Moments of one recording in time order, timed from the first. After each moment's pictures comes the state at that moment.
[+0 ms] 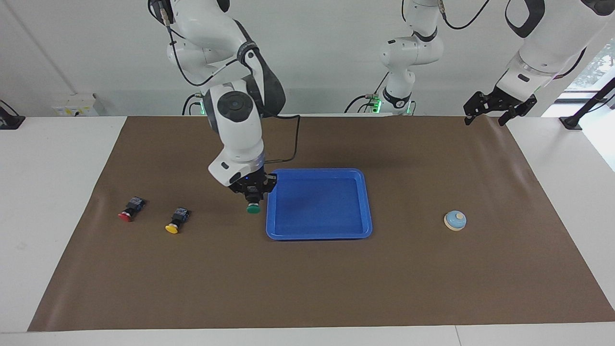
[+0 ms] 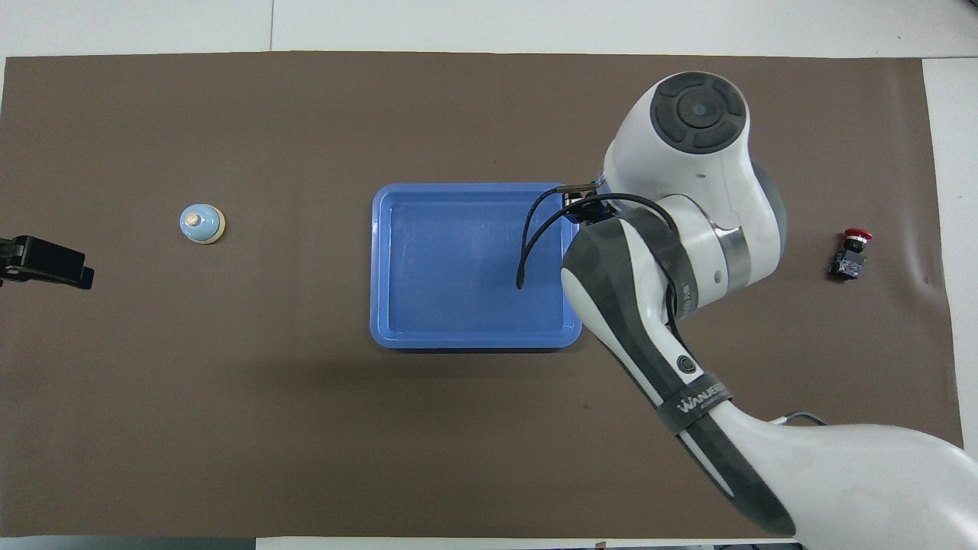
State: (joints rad) left arm 0.07 -0.05 -0.08 -1.64 0.00 1.47 0.10; right arm 0.41 0.35 -0.01 -1.60 -0.02 1.94 0.41
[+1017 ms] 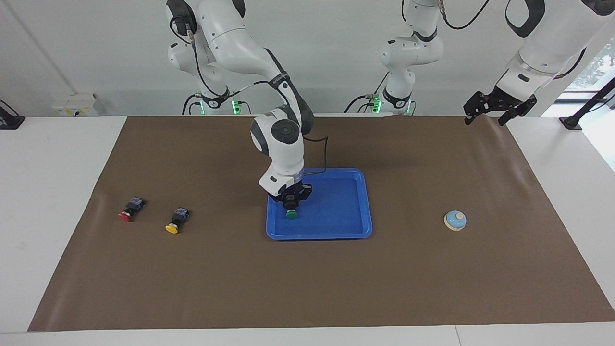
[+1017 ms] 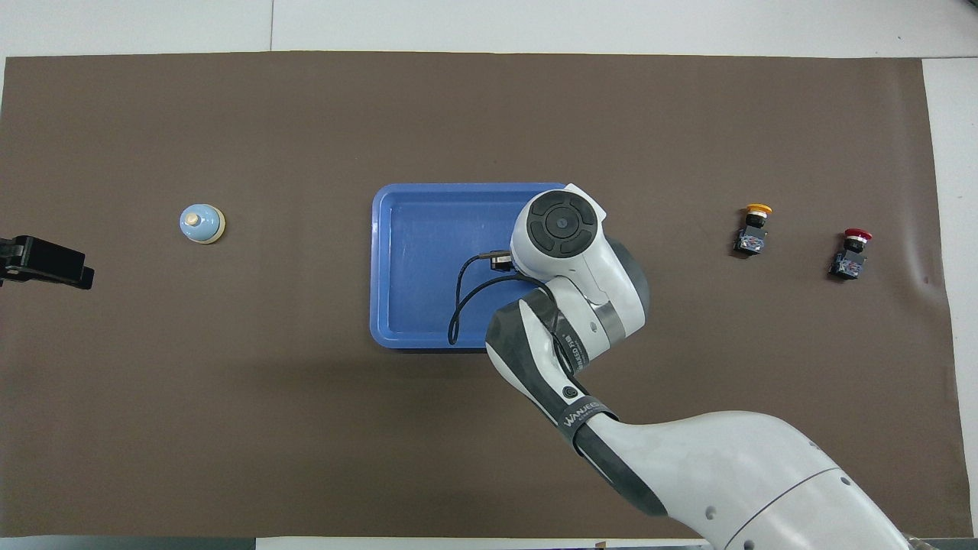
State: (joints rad) left arm 0.07 -0.05 -0.08 -1.64 0.00 1.47 0.10; right arm 0.53 0.46 0.00 -1.79 -0.01 2.28 0.50
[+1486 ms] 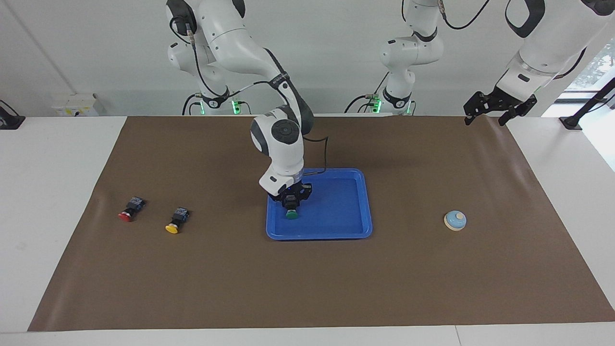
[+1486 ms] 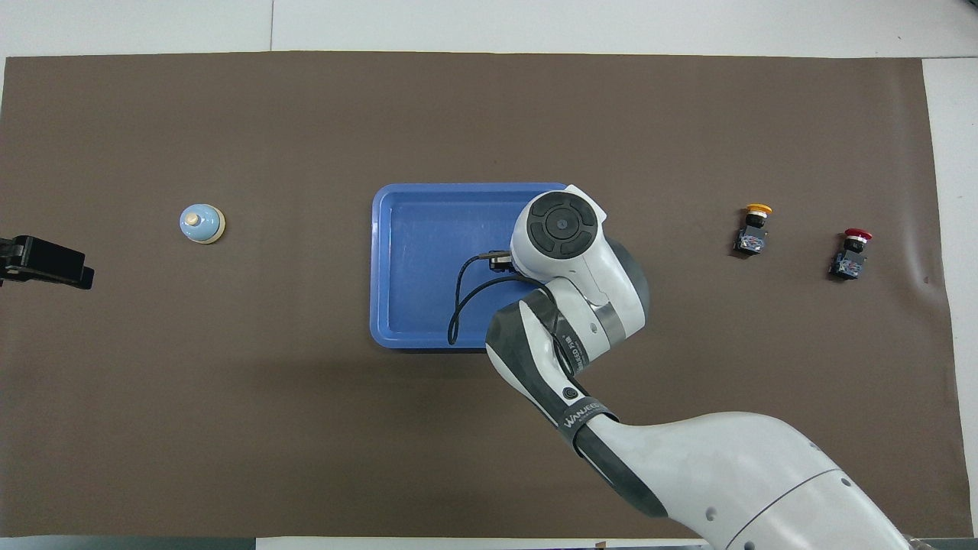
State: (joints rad) left arm 0.07 -0.05 -0.08 -1.64 0.00 1.47 0.10; right arm 0.53 0.46 0.00 -1.80 -0.01 2.28 0.52
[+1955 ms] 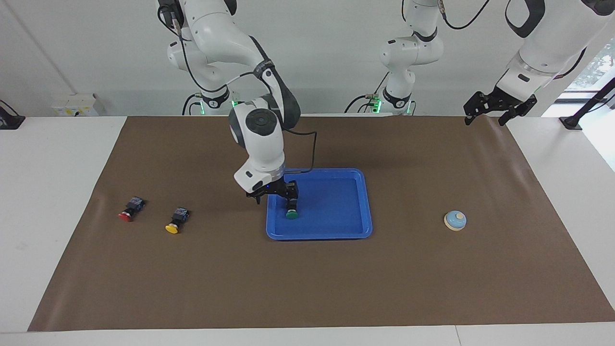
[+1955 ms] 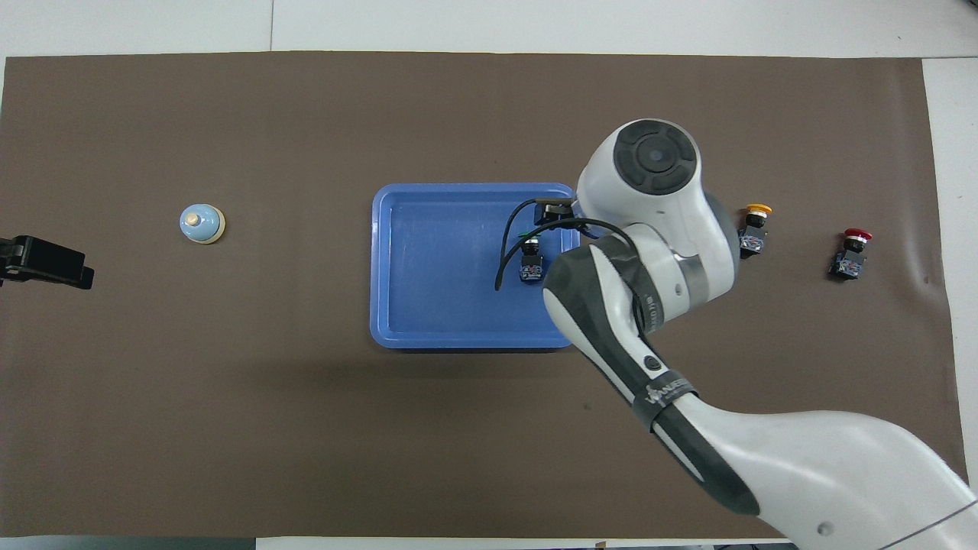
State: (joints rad) left arm 0.07 -0.05 -0.08 -1.64 0.00 1.47 0.10; right arm 0.38 0.35 -0.02 -1.70 -0.01 2.11 0.51
